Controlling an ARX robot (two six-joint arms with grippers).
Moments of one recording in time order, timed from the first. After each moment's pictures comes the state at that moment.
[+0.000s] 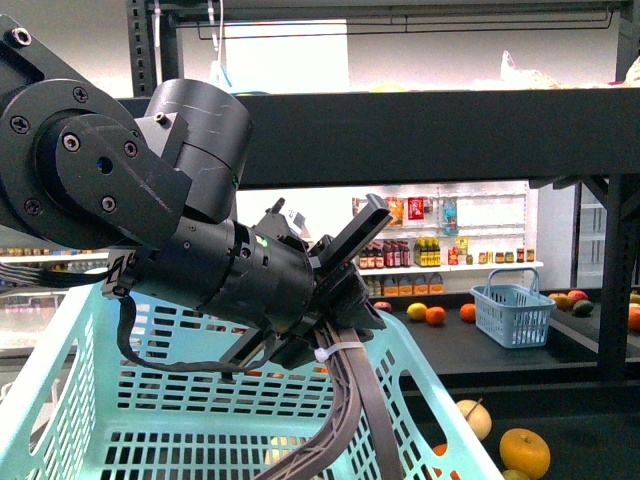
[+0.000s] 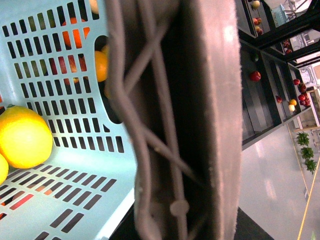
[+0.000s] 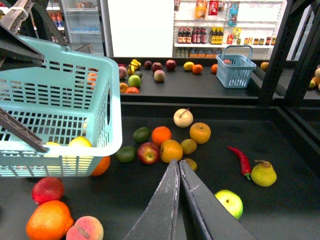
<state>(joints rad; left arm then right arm) -0.42 1.86 1.43 -0.03 0.47 -0.65 0.00 0.11 0.12 -0.02 0.00 -0.01</state>
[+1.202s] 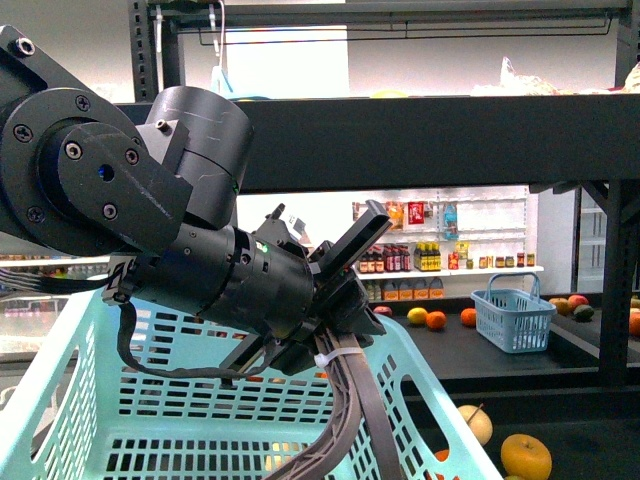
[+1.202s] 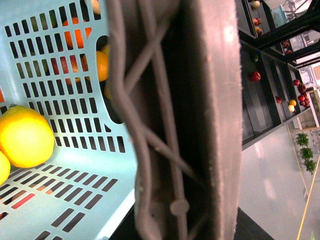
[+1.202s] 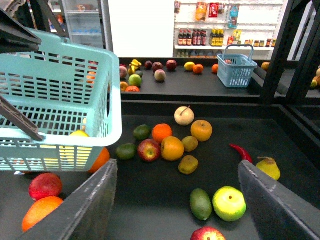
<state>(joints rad) -0.42 1.86 1.43 -0.01 0.45 -0.66 0.00 0.01 0.02 0.00 0.00 -0.01</state>
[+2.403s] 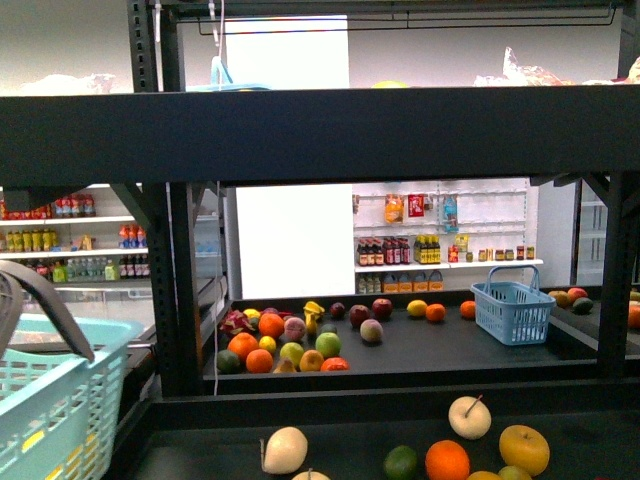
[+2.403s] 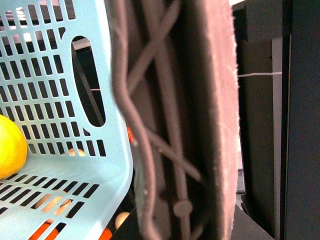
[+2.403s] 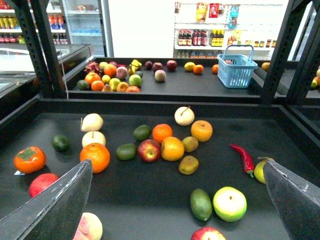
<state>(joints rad) 0.20 1.70 1.15 0.45 0.09 -1.31 0.00 0.01 0.02 0.00 0.00 -0.01</state>
